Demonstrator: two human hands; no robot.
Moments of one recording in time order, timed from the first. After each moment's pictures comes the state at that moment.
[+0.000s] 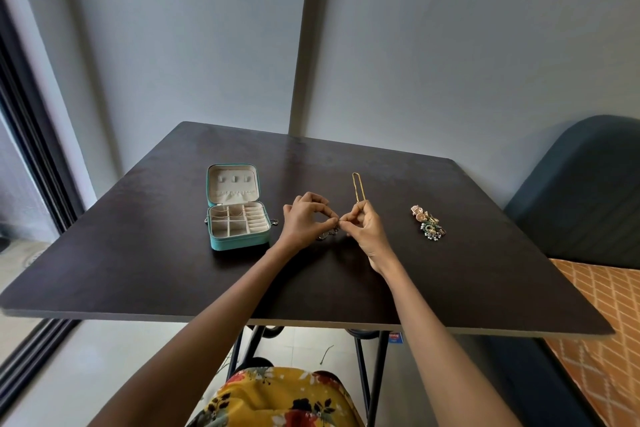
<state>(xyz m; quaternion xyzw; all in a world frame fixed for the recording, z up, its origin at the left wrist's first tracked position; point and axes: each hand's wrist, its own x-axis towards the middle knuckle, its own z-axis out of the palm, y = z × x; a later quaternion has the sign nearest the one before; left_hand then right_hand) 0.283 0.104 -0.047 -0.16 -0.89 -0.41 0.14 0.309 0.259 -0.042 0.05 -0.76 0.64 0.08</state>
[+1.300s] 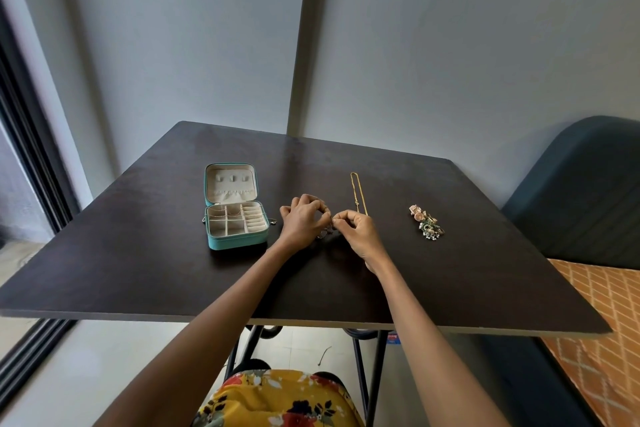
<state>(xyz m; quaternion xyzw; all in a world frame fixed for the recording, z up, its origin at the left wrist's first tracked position) 0.277 0.107 -0.051 -0.14 -0.91 -0.37 0.13 0.307 0.252 -0.048 0.05 -0.82 0.56 0.08</state>
